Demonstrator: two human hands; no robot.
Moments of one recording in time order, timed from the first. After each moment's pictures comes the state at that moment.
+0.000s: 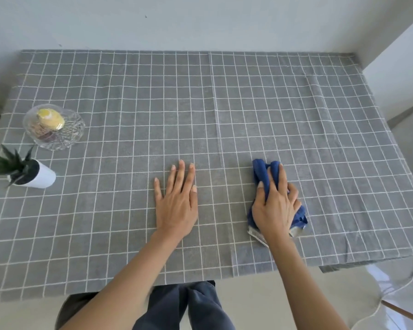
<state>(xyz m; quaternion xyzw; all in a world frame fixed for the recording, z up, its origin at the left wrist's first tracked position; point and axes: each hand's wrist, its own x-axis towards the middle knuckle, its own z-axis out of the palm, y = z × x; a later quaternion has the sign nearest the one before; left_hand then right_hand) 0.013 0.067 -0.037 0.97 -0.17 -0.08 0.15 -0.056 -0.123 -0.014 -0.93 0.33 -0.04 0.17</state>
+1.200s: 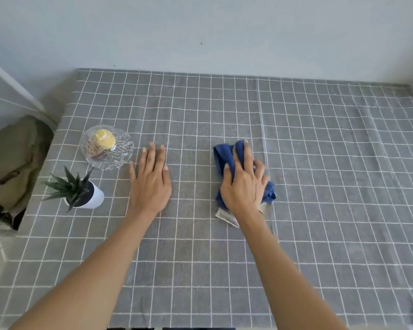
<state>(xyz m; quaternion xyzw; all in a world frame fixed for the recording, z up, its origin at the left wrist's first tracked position) 0.154 0.183 -0.038 0.99 -0.08 -0.03 0.12 0.097 -0.012 -0.006 -0.96 0.20 -0.04 0.19</state>
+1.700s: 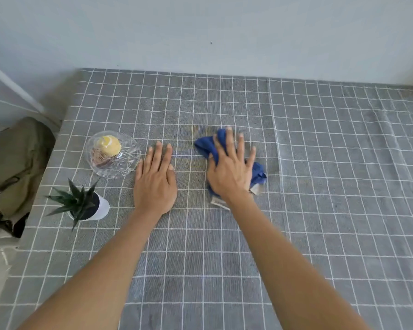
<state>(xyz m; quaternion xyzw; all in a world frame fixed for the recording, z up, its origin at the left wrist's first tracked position) 0.177 0.190 -0.047 0.99 -0.10 -0.03 0.12 0.169 0.013 -0.024 -0.99 0.12 0.04 0.10</state>
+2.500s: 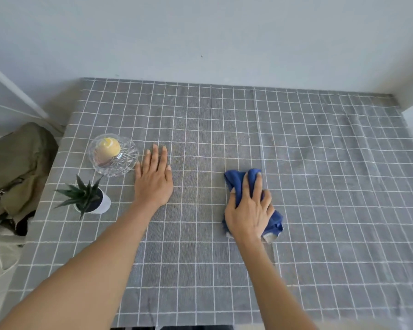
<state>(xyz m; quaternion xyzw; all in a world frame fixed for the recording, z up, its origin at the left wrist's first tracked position) 0.178 0.188 -0.033 0.98 -0.09 -0.12 0.11 0.058 0.000 -0.016 -0.93 0.32 0.03 0.16</state>
